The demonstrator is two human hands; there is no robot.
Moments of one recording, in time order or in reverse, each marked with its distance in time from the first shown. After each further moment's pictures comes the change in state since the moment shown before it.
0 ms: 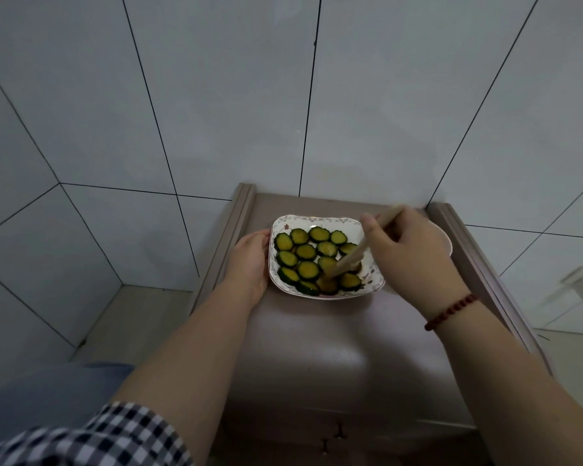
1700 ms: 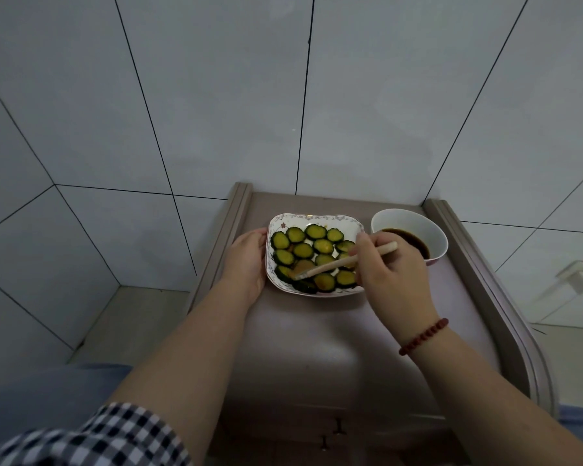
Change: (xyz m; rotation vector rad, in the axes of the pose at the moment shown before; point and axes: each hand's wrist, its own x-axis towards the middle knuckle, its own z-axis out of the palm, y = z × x) left_hand -0.013 0.007 0.003 0.009 -0.036 0.007; right_hand -0.031 0.005 0.021 0.322 0.060 0.000
